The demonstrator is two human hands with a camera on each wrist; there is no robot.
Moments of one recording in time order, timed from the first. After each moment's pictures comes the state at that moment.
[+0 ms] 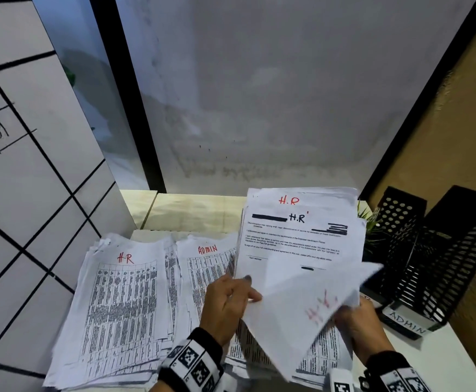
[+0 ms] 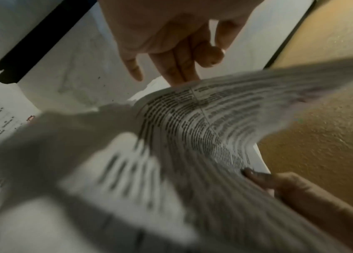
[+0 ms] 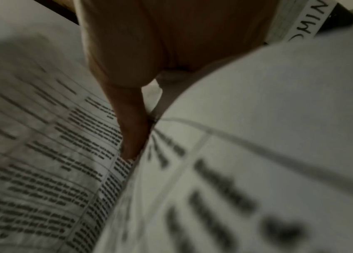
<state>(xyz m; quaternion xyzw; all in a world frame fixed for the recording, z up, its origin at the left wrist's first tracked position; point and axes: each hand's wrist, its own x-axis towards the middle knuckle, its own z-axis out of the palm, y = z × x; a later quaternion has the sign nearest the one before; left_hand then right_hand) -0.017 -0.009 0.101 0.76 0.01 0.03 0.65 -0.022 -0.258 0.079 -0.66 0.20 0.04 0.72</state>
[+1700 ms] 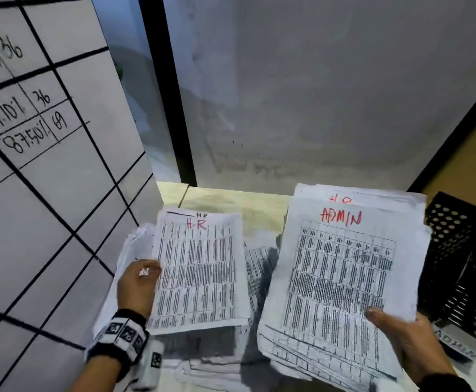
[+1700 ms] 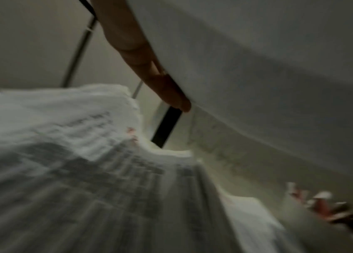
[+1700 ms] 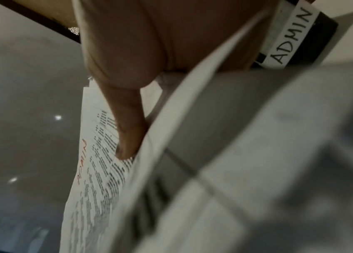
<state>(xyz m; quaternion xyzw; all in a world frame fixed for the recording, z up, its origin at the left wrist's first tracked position) -0.004 0.189 0.062 0.78 0.28 0.18 0.52 -0.016 -0.267 0.077 -0.62 0.25 0.02 0.75</state>
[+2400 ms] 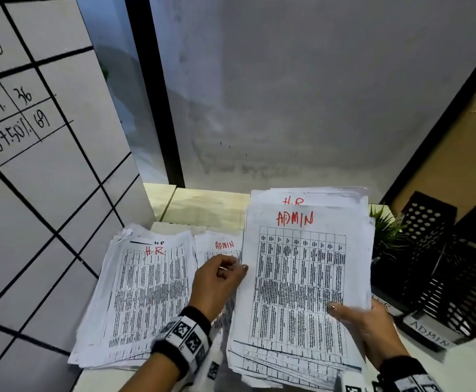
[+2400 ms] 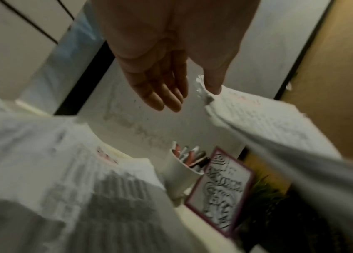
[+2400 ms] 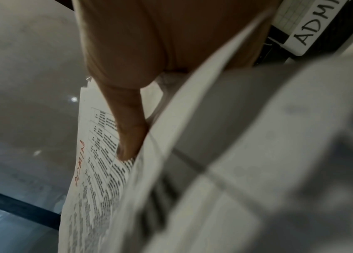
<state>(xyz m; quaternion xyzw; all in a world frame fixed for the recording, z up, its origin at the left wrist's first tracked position) 0.006 0.045 0.088 0.80 0.09 0.04 0.60 -0.021 -0.241 0.087 -0.66 0.22 0.07 0.71</state>
